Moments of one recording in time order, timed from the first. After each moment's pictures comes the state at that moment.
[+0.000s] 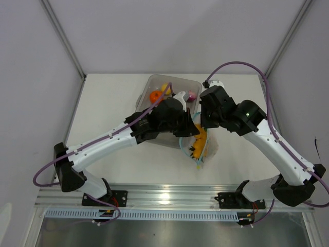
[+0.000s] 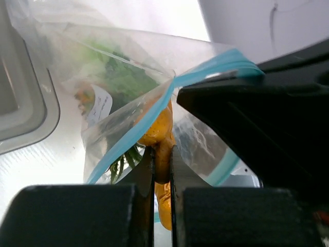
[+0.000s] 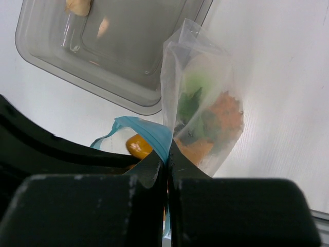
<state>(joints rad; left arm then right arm) -1.02 1.46 1.46 -0.54 0.04 -0.84 0.82 1.33 1.69 -1.20 0.34 0.55</state>
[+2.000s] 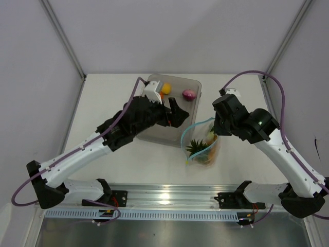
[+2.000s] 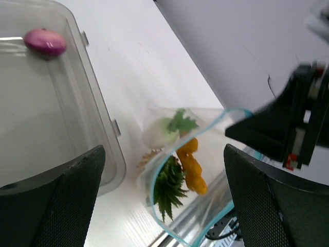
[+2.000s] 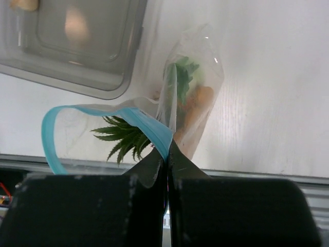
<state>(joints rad) -0.97 1.19 1.24 -0.29 -0.15 -0.57 0.76 1.20 1.55 -1.26 0.37 0.63</state>
